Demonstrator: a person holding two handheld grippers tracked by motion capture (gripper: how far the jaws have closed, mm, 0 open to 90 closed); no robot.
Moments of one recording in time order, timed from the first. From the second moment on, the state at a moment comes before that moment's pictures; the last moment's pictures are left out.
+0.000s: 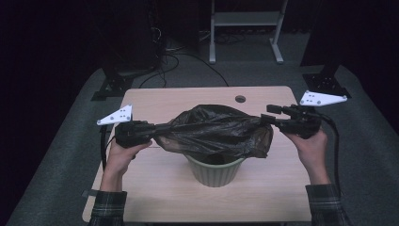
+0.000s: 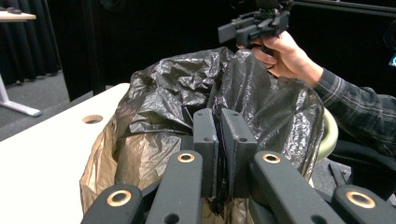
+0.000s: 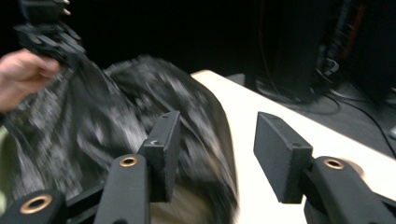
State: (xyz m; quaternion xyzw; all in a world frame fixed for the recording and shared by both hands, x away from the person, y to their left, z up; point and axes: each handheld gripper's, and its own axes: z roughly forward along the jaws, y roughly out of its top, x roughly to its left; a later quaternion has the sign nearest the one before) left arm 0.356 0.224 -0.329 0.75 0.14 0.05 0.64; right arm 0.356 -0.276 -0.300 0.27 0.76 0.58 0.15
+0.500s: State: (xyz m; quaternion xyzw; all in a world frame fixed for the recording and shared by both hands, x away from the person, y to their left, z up) left arm 0.355 0.216 -0.331 0.76 0.11 0.03 0.64; right arm 0.406 -0.210 -0.302 0.24 0.81 0.52 0.13
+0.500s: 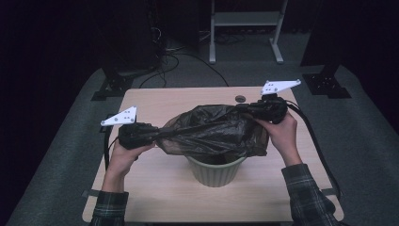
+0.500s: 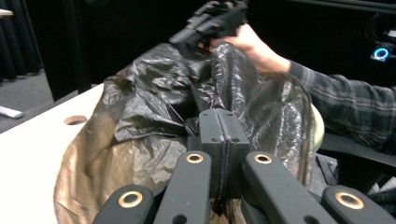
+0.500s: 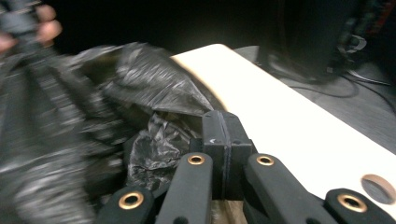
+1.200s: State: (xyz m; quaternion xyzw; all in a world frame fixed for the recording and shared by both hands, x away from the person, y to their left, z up) left arm 0.355 0.220 -0.333 0.76 0.11 0.03 0.64; right arm 0.415 -0.240 -0.306 0.33 0.77 0.52 0.18
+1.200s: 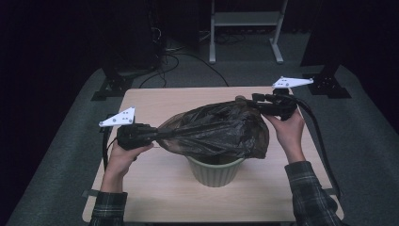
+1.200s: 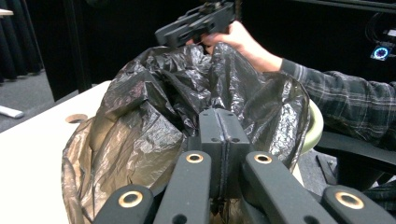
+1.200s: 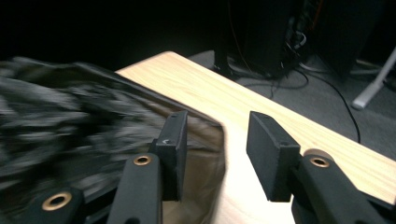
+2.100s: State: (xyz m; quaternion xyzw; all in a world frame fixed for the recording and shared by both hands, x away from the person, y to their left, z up) left arm 0.350 0.223 -0.333 0.76 0.12 0.02 0.64; right arm 0.336 -0.220 -0.305 0.20 0.80 0.56 0.07
